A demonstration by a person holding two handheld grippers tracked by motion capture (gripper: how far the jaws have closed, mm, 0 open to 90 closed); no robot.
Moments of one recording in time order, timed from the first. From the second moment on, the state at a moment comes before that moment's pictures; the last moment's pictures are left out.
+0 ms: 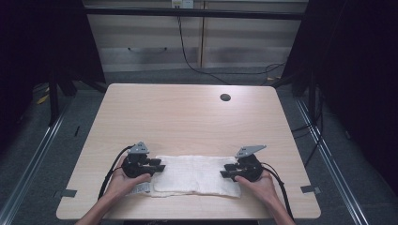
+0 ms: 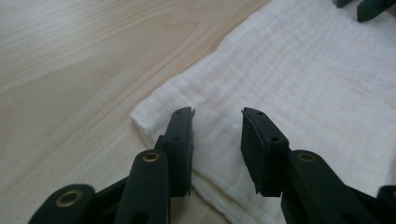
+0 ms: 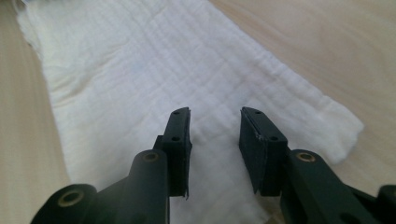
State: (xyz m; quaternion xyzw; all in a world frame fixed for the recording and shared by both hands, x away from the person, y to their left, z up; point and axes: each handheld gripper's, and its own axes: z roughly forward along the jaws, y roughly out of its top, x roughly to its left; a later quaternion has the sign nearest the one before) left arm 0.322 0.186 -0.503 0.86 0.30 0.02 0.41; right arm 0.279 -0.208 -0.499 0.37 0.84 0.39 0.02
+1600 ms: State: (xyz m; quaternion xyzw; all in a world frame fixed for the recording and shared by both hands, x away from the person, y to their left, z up) left arm 0.355 0.205 -0.484 0.83 0.34 0.03 0.44; right arm 0.317 -0.233 -0.505 0.42 0.81 0.40 0.06
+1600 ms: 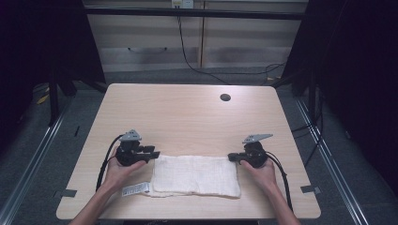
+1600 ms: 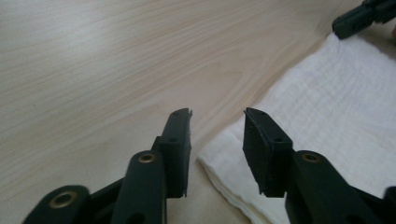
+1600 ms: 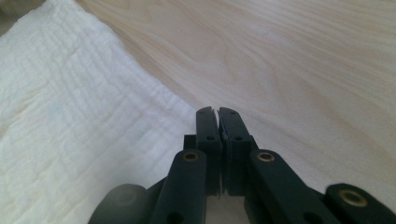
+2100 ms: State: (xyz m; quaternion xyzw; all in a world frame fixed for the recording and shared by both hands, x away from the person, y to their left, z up) left arm 0.354 0.192 -0.503 0.86 0.30 0.04 0.40; right arm 0.317 -0.231 -0.506 0.42 0.81 0.40 0.05
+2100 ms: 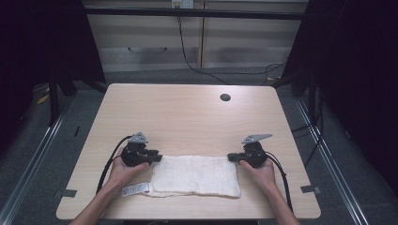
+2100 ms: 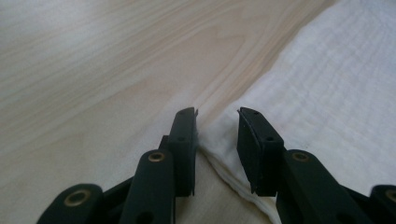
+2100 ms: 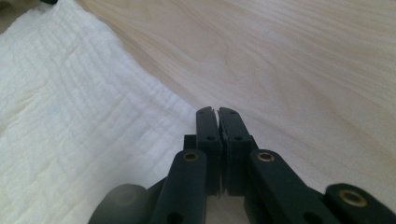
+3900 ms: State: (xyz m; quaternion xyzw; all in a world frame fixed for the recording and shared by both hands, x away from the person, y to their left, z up) left arm 0.339 0.188 -0.501 0.86 0.32 0.08 0.38; right arm 0.252 -0.197 -0.462 0.30 0.82 0.48 0.04
